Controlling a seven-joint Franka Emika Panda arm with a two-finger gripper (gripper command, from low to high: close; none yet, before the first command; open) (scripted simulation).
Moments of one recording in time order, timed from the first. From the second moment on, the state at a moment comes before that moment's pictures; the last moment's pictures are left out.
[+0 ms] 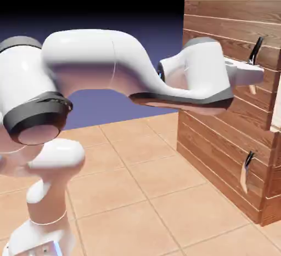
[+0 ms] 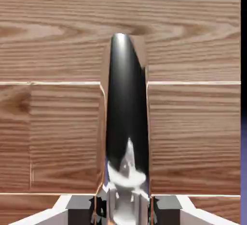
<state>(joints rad) 1.06 -0.69 -1.12 -2.08 -2.72 2.88 2.90</state>
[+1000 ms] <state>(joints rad) -0.03 -0.85 -0.14 -2.60 -2.19 2.78 2.90</state>
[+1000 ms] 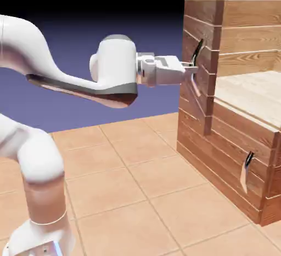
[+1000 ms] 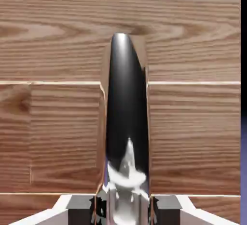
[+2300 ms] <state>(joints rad) -0.04 -1.29 0.91 -2.55 -0.69 1.70 2.26</state>
